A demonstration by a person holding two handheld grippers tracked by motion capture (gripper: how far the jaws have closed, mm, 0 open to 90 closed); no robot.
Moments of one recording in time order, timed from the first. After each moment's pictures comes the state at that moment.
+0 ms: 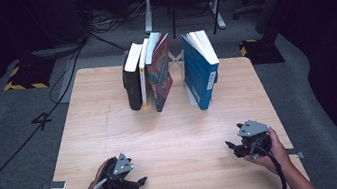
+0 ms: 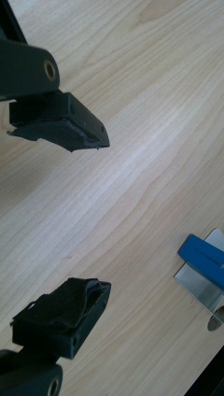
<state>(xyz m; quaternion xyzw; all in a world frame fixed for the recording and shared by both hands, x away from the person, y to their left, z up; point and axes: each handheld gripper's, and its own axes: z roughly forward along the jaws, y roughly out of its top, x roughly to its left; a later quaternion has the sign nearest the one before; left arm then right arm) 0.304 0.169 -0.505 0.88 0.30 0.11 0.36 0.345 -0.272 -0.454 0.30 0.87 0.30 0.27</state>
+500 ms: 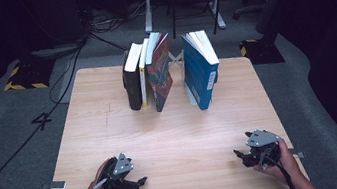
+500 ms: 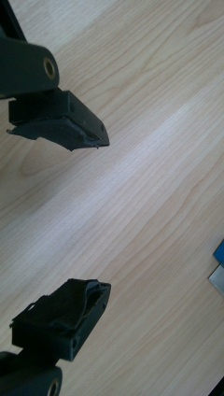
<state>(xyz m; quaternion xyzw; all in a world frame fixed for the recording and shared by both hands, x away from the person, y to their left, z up) 0.304 0.169 -0.505 0.88 0.30 0.11 0.36 0.322 -0.293 -0.467 0.30 0.87 0.29 0.27</state>
